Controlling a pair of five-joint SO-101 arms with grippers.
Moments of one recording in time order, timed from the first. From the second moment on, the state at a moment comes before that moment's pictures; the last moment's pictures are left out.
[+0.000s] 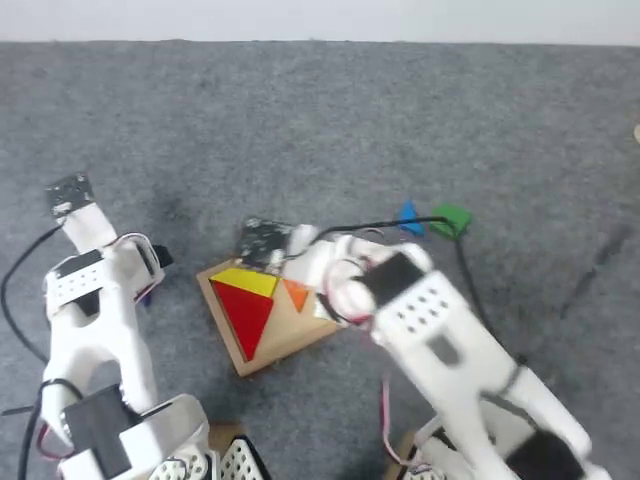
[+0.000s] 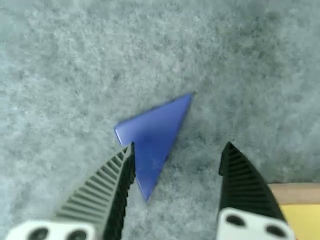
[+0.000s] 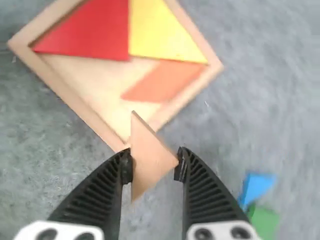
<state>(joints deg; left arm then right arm) -33.7 -12.0 51.5 43.5 6.6 -43.3 -24.7 33.0 66.0 40.5</state>
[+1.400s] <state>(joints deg) -61.2 14.0 12.4 68.8 6.4 -46.9 15.9 4.9 71.7 57.5</state>
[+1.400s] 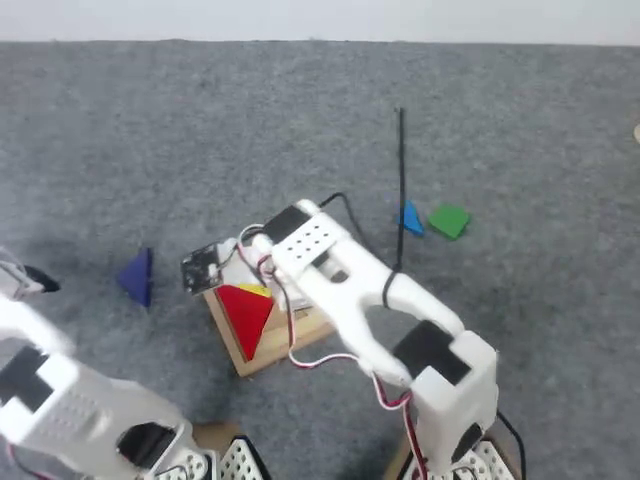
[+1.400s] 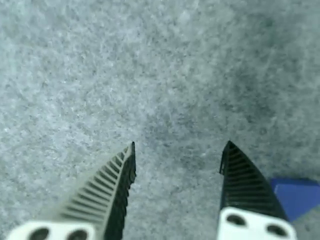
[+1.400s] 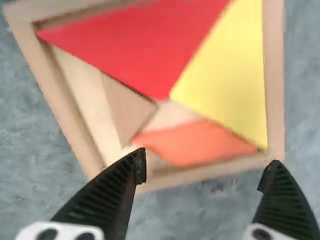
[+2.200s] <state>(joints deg) -59.6 13.6 15.1 67.6 6.0 -48.7 2.0 28.2 53.7 38.5</state>
